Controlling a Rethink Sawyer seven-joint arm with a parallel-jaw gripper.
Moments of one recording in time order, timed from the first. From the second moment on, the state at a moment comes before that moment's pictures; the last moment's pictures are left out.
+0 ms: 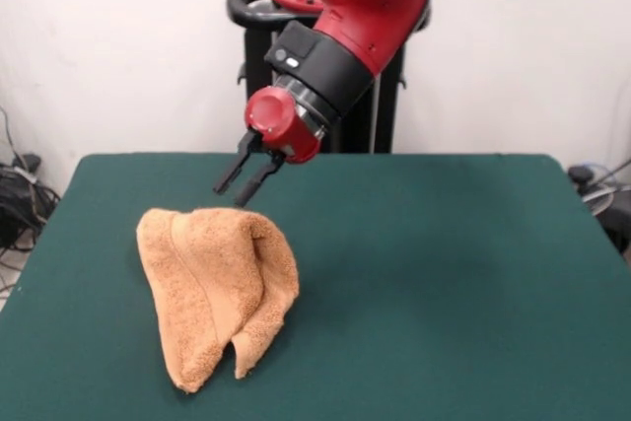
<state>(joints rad) 0.37 -0.15 -0.81 1.51 -0.61 -0.04 1.72</state>
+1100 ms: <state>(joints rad) -0.28 -0.56 -0.09 1.39 -0.52 0.62 1.45</state>
